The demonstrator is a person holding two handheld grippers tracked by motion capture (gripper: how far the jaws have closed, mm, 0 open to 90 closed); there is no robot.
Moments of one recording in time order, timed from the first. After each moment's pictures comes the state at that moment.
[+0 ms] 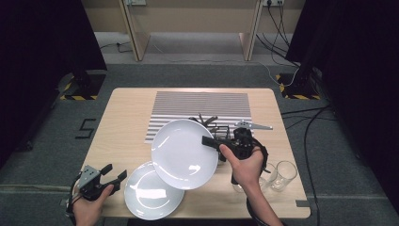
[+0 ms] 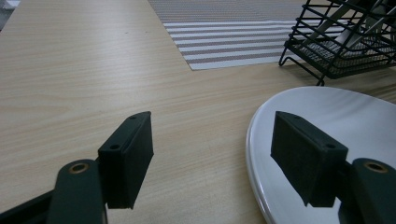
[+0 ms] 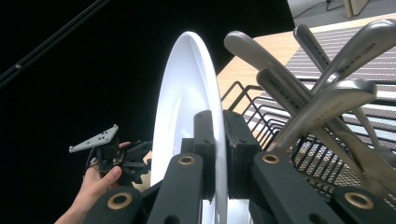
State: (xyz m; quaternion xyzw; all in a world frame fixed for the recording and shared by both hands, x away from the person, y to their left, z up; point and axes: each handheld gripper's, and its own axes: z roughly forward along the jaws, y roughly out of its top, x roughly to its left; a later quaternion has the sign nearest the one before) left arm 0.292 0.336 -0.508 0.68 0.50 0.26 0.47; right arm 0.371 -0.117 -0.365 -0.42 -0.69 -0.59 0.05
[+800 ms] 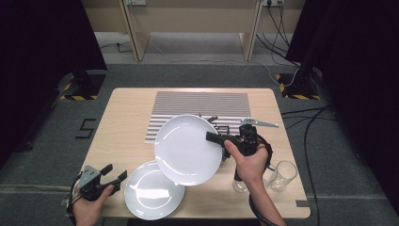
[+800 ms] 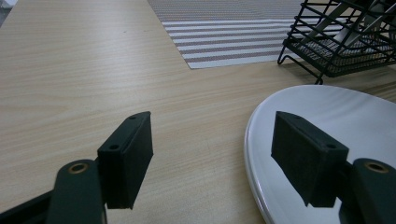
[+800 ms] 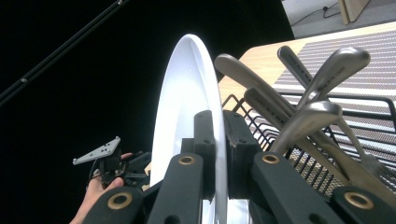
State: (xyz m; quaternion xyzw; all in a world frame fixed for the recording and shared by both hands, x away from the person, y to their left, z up) left arm 0.291 0.336 -0.507 0.68 0.50 0.26 0.47; right arm 0.376 -0.129 -0.359 -0.42 -0.67 -0.60 0.05
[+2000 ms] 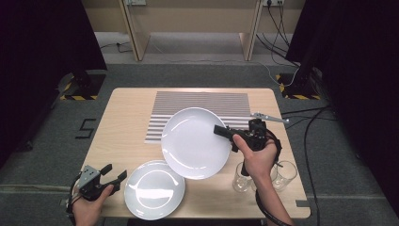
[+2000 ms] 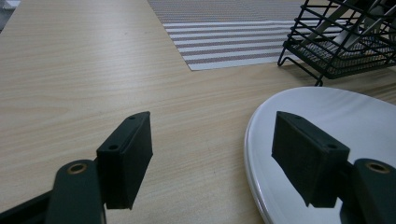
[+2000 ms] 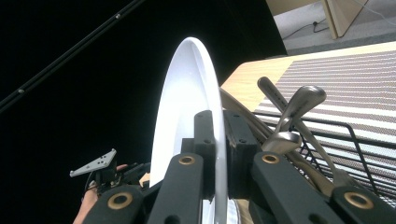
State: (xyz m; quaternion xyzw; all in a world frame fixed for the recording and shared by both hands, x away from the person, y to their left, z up) left arm 0.291 0.336 -0.506 0.68 0.50 0.26 0.47; right arm 0.381 -0.147 -0.344 -0.43 -0.66 -0.61 0.04
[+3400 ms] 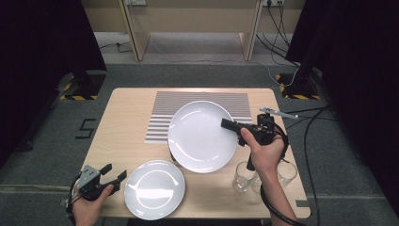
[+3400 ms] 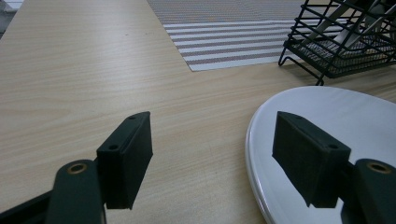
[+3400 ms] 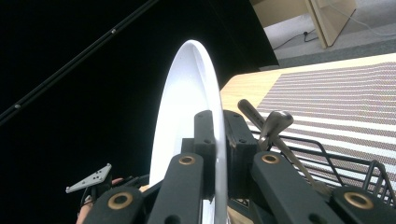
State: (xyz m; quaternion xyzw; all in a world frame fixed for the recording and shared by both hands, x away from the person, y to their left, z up) left arm 0.291 0.337 -0.505 0.68 0.50 0.26 0.47; right arm 0.390 -0.165 -0.335 -0.44 -0.64 -0.62 0.03
